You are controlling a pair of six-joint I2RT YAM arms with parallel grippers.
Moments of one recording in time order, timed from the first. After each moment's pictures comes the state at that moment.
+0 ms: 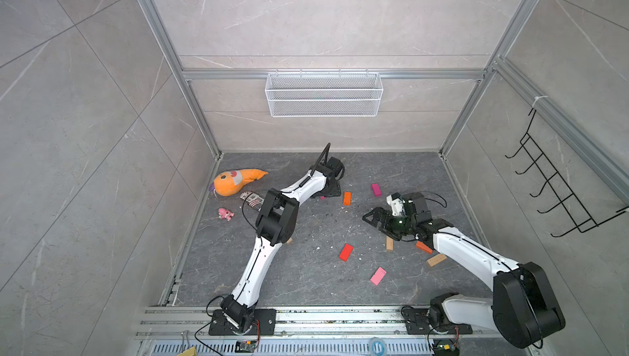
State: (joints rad) left arm -0.60 2.45 2.09 -0.86 -0.18 -0.62; right arm 0.30 1.30 0.68 -0.22 -0.50 0.71
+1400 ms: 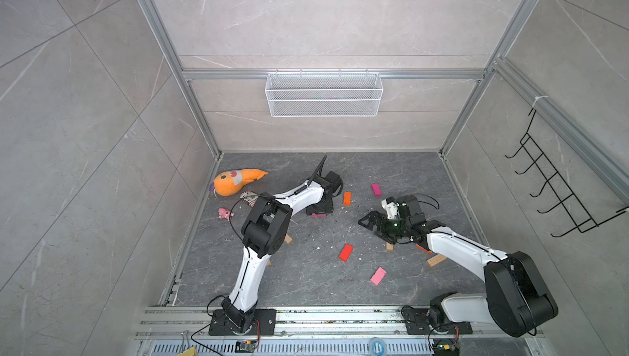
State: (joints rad) left arm -0.67 2.16 1.64 -0.85 -0.22 -0.72; right arm 0.34 1.36 0.65 -0.16 -0.50 0.74
